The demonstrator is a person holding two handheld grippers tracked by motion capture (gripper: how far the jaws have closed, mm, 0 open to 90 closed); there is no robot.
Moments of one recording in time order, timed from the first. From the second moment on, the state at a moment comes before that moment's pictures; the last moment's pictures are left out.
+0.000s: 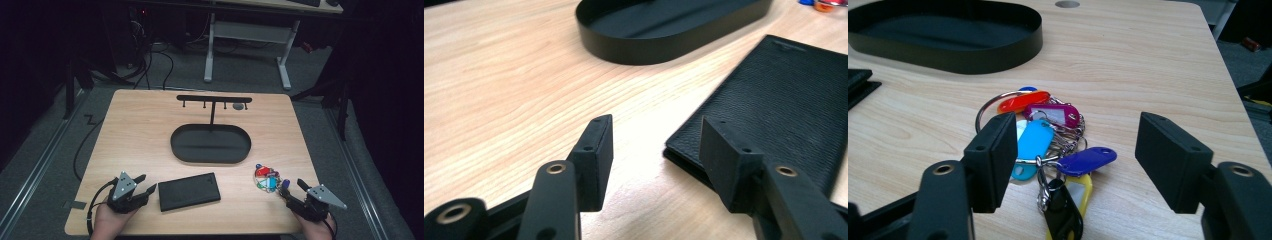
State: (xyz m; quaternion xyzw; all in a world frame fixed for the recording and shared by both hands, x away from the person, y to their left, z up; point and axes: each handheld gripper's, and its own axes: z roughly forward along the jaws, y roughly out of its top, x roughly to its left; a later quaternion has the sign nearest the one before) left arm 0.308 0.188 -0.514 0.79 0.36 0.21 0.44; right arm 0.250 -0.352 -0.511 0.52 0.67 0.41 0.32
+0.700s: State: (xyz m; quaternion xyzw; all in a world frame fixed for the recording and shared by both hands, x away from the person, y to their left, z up) left arm 0.305 0.188 -0.520 0.80 0.36 0.23 0.41; right arm 0.249 -0.349 -0.507 0.51 0.67 0.42 0.33
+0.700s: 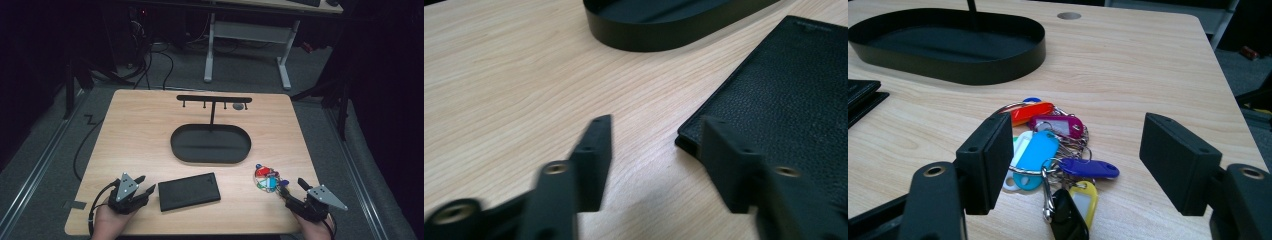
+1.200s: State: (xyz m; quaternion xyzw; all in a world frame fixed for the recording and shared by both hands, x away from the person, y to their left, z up) left arm 0.284 0.173 -0.525 0.84 0.34 0.20 0.36; right arm 0.248 -0.350 -0.504 0.51 0.67 0.43 0.32
